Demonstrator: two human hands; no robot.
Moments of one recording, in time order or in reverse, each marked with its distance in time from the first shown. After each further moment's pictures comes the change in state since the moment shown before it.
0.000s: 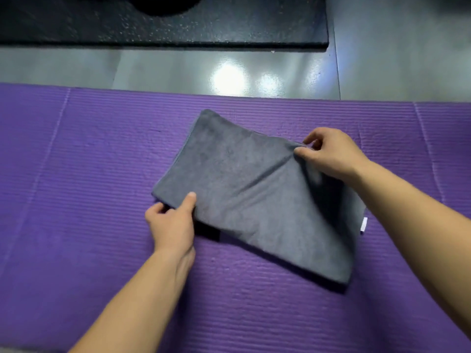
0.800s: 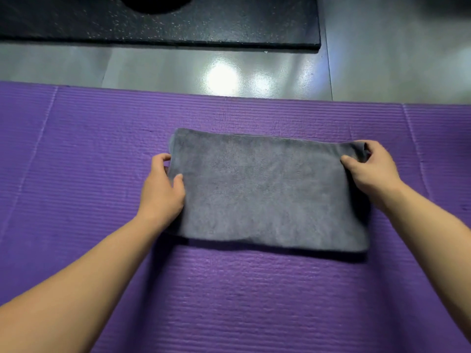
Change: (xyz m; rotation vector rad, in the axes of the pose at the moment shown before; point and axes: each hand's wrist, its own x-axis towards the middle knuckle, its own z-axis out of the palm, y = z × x) left_hand 0.047 0.040 0.010 0.916 -0.265 0.602; right_hand -0.030 0.072 -0.009 0.363 0.325 0.281
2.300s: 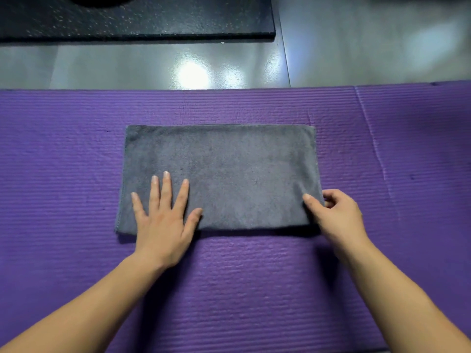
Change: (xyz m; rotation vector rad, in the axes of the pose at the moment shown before) left_hand -0.069 -0.020 0.055 0.731 -0.236 0.389; right_hand -0.126 0.039 -0.008 0.154 0.009 0.275
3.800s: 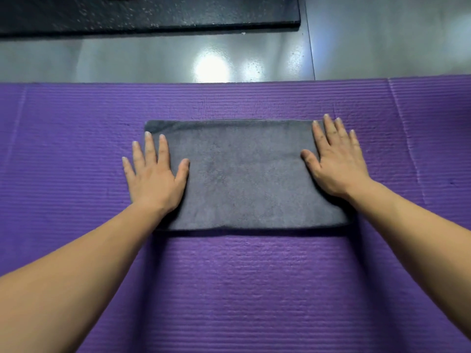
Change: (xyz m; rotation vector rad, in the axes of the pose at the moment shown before) left_hand 0.073 -0.039 -0.030 -0.024 0.026 -0.294; right_hand 0.116 -0.037 0.036 -1.016 -0.113 -0.672
